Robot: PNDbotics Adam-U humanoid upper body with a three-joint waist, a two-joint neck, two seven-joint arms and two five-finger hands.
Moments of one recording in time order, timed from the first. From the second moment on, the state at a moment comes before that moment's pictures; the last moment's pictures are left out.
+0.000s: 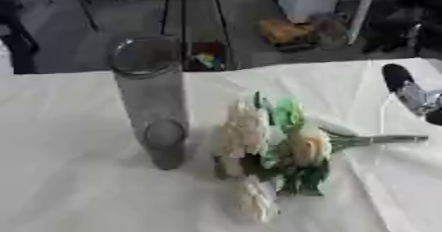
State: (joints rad) left arm -0.63 0.19 -0.02 -1.99 0.09 -0.47 0.33; right arm -0.44 -0.99 -0.05 -1.84 0.10 -0.36 0.28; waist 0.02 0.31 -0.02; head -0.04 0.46
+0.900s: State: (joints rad) left arm -0.63 0.18 -0.03 -1.99 0.10 -0.46 0.31; right arm -0.53 -1.03 0.02 -1.73 0.21 -0.51 0.60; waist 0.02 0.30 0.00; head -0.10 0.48
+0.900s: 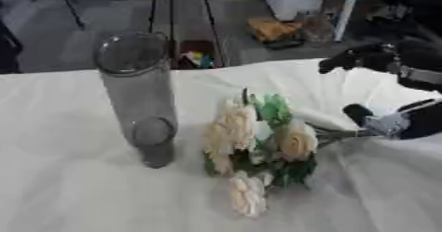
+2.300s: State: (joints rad) left arm -0.63 0.18 -0.03 -1.99 0.11 -0.46 0.31; right arm -0.60 -0.98 0.10 -1.50 0.42 -0.44 0.60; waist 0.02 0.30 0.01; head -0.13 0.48
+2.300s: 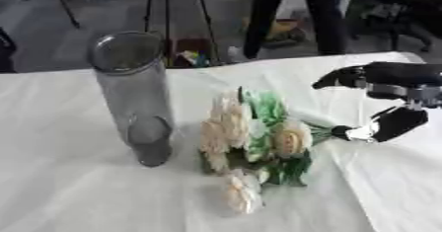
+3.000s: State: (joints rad) left arm -0.63 0.17 -0.04 -1.99 0.11 -0.45 0.30; right arm -0.64 -0.93 0.12 -1.38 0.49 -0.42 0.62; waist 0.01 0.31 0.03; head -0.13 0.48
